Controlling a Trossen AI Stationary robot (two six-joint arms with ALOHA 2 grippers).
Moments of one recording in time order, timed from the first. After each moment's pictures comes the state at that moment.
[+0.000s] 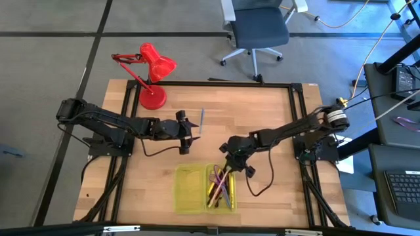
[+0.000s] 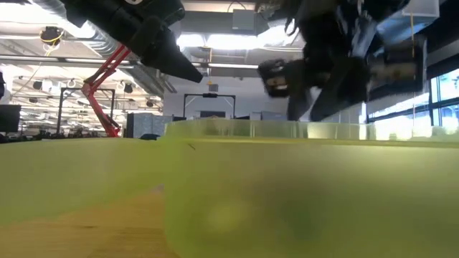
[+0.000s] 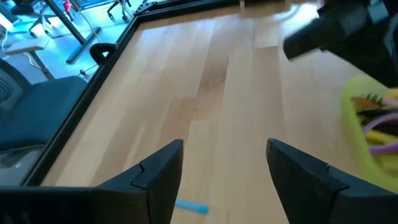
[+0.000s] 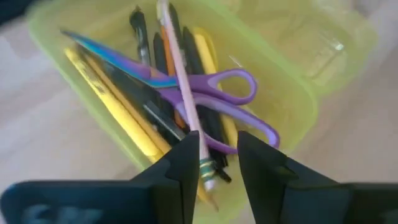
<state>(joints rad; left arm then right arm) -0.07 1.28 0.69 0.05 -0.35 0.06 0.17 1.68 0.89 -0.07 -0.37 -0.59</state>
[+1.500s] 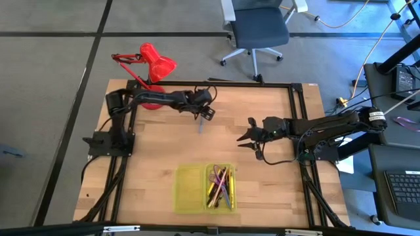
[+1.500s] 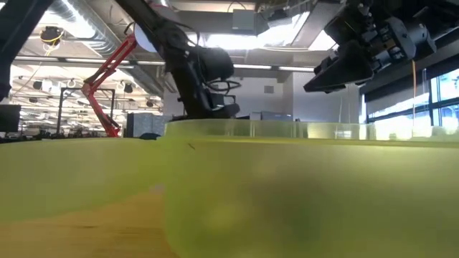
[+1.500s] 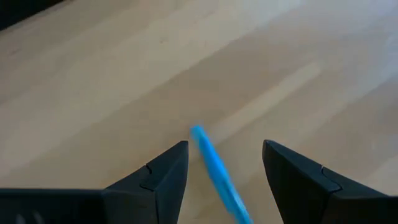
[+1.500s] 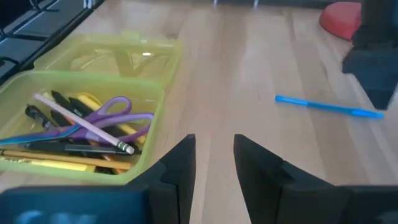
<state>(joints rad) 0.39 1.89 1.21 -0.37 -0.23 -0.60 0.00 1.12 0.47 0.18 -0.13 -0.08</state>
